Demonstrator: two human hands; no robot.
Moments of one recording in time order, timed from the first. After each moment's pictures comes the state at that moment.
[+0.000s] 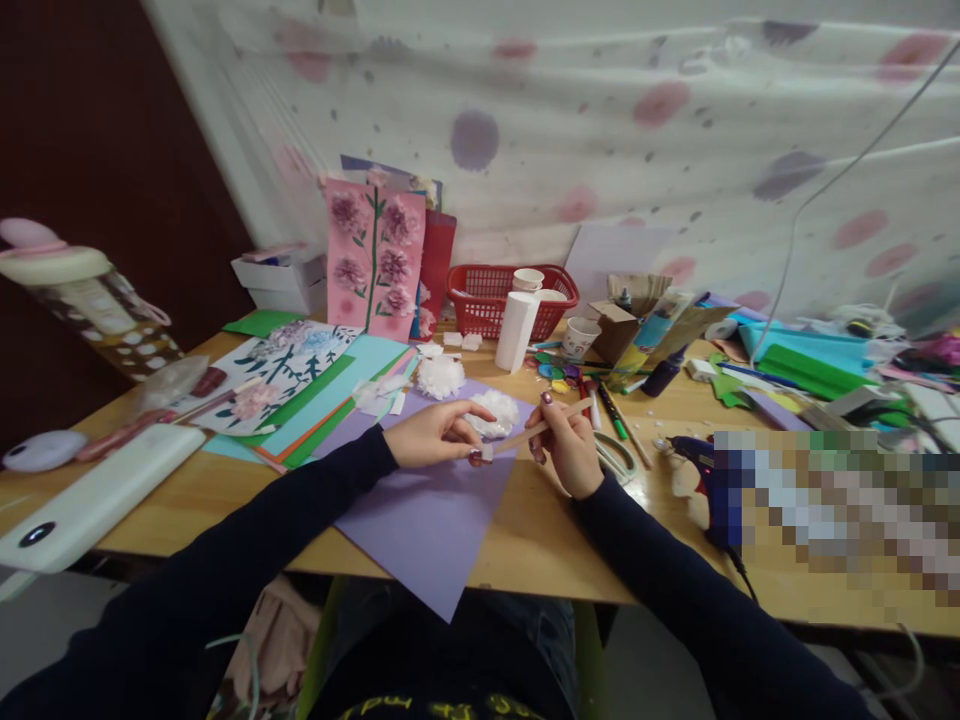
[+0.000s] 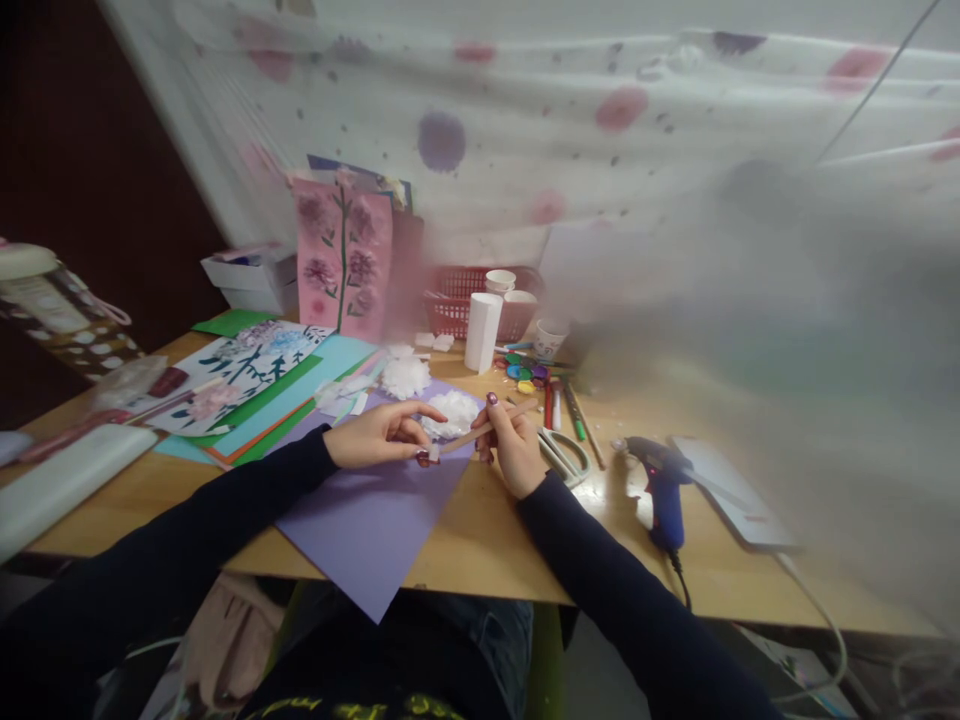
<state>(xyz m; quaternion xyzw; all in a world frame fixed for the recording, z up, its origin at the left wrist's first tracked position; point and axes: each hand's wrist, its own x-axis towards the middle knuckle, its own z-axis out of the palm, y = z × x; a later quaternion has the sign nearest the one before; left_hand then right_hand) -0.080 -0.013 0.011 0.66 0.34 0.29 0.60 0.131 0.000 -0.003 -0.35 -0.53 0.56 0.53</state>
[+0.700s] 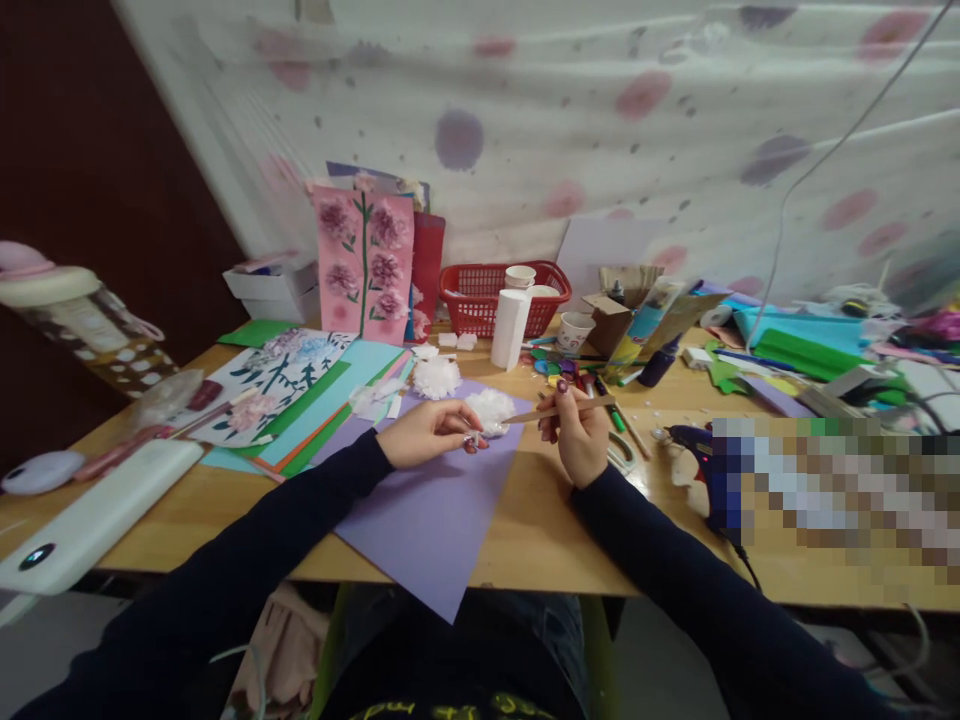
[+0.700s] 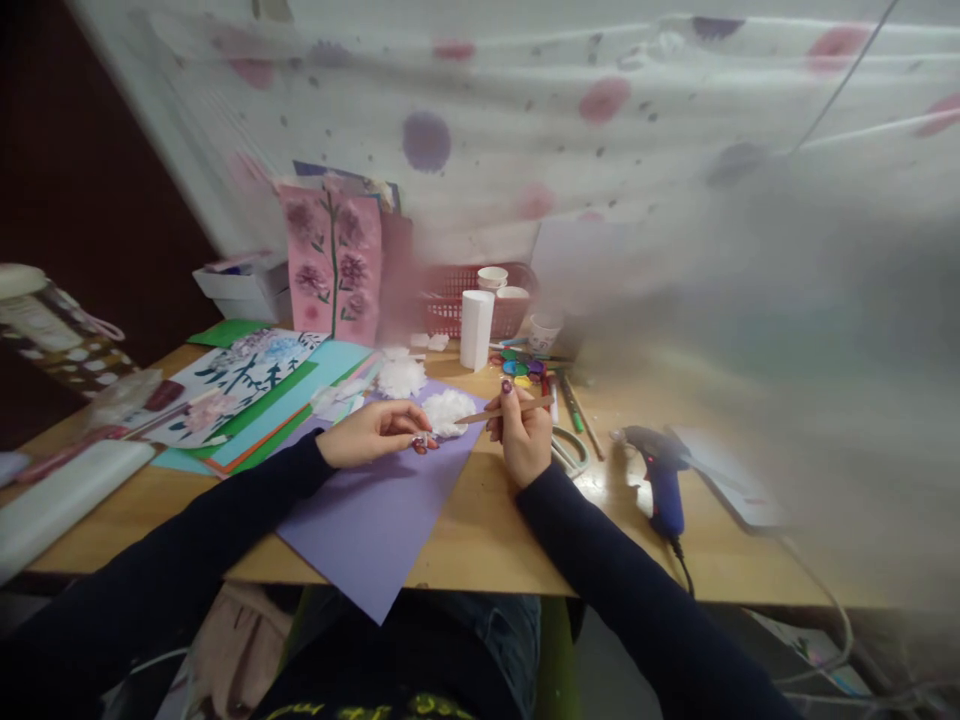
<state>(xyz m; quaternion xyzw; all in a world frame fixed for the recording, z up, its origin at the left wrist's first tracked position) -0.082 -0.012 0.013 0.68 0.37 0.30 0.56 0.137 0.006 -0.008 -0.39 -0.56 0.39 0.62</state>
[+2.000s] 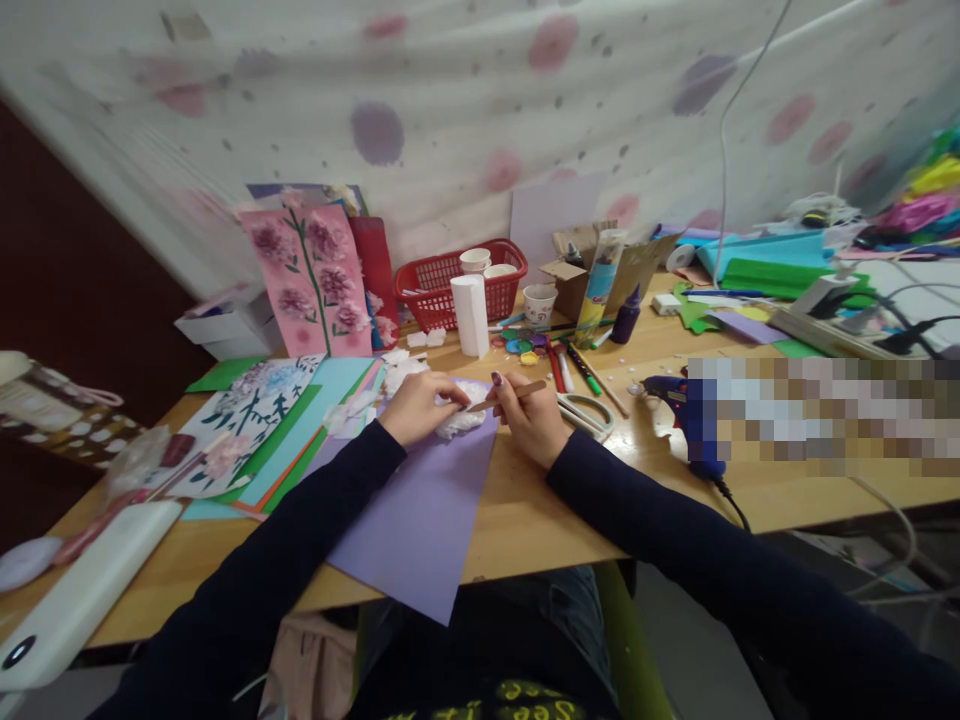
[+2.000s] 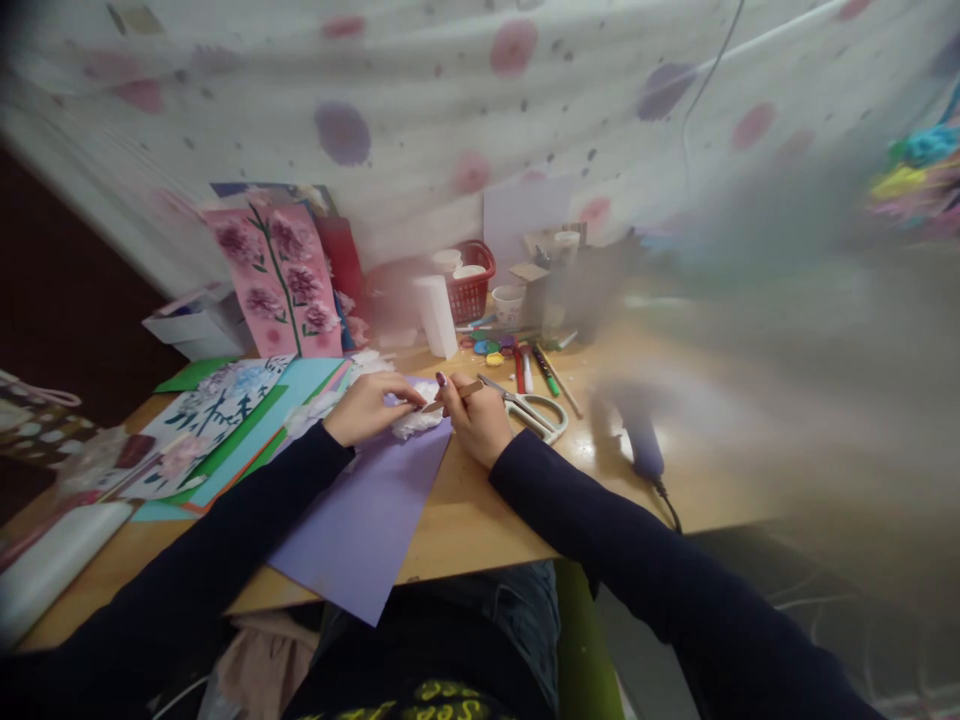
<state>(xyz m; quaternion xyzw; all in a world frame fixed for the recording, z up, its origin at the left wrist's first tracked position) -0.052 0.031 0.023 0.86 0.43 0.24 0.12 0.134 0.008 -0.016 -0.40 -0.69 0.25 0.55</state>
